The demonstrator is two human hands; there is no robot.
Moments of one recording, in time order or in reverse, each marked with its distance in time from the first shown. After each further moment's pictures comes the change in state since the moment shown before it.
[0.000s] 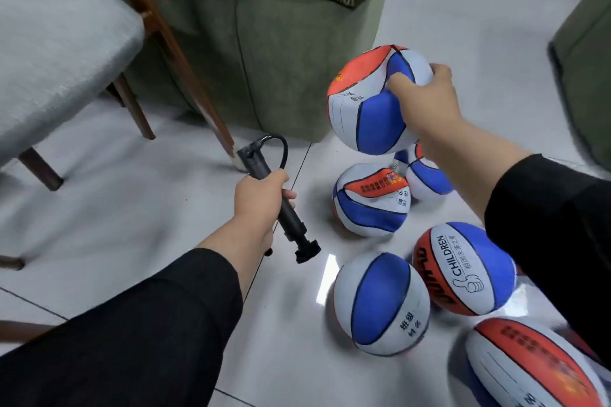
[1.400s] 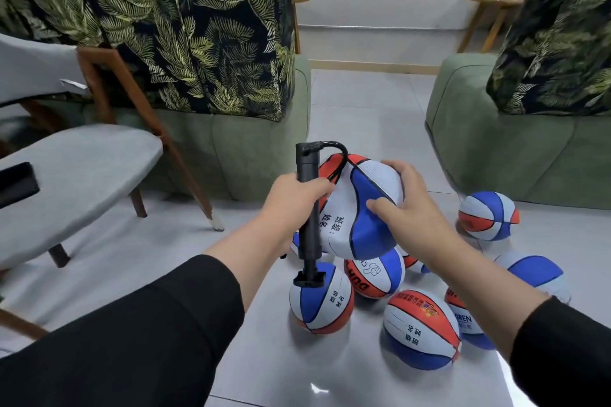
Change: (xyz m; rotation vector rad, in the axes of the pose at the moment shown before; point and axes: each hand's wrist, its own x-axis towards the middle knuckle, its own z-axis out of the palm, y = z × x) left_hand -0.281 0.095 0.029 0.244 -0.491 0.404; right_hand -0.273 -0.022 -0.220 -0.073 -0.086 -0.328
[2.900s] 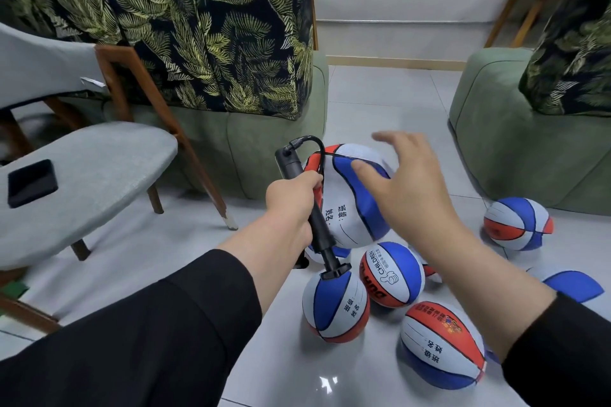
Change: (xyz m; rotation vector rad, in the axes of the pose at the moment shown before) left_hand 0.031 0.002 0.004 -0.420 0.380 -0.264; right_hand 0.032 -0.047 0.027 -0.236 0.201 -0.199
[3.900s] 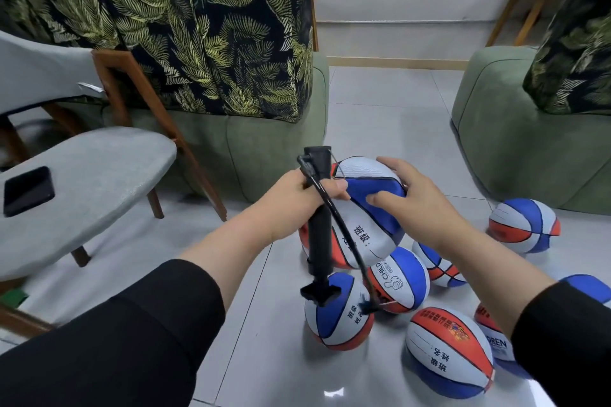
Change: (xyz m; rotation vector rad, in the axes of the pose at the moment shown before) left_hand 0.004 0.027 -0.032 0.725 -0.595 0.509; right_hand 0.014 0.054 0.006 0.273 -0.329 0.201
